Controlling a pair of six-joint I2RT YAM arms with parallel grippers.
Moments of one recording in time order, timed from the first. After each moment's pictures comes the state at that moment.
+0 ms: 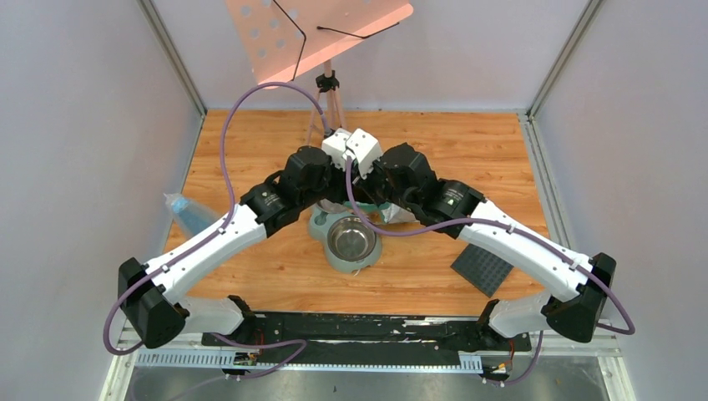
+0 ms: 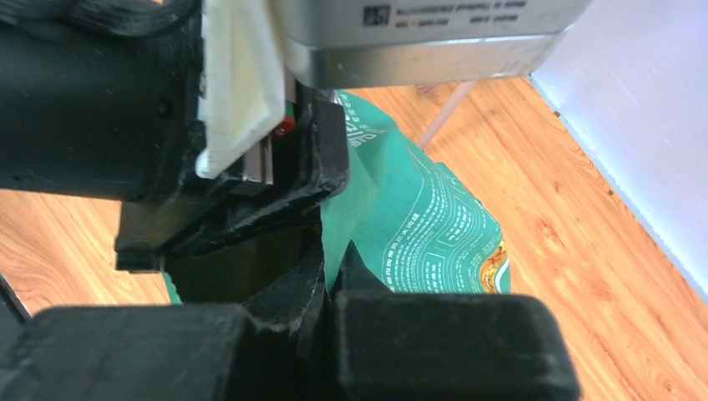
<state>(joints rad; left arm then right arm) -0.77 1.27 1.18 -0.36 -0.11 -0.14 0.94 1.35 1.41 -0.48 0.18 -0.20</state>
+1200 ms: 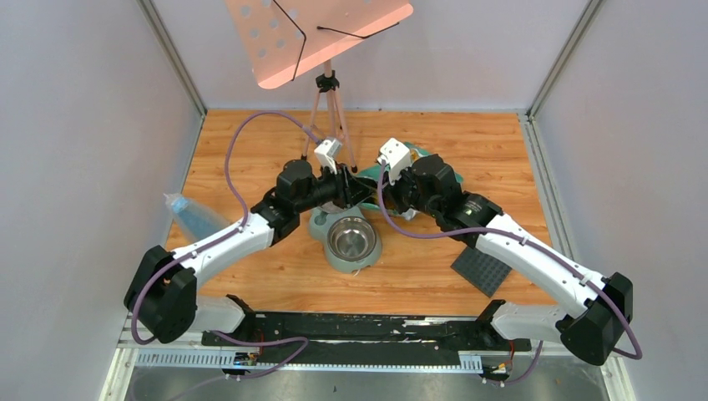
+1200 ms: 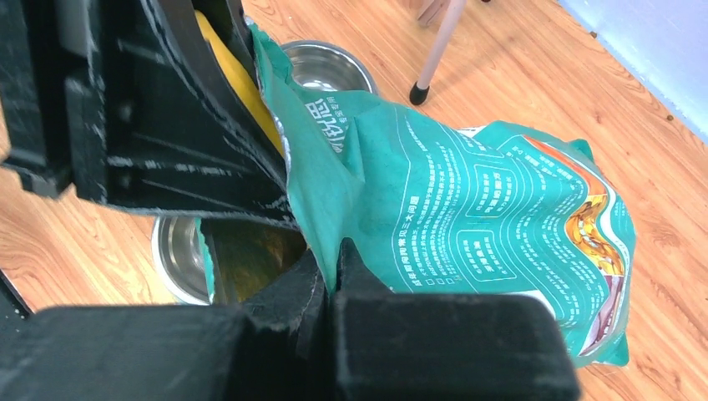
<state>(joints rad) -0.65 1.33 0.83 0.31 0.34 -0.53 0.78 1.20 1.09 -0.33 0.03 -0.12</state>
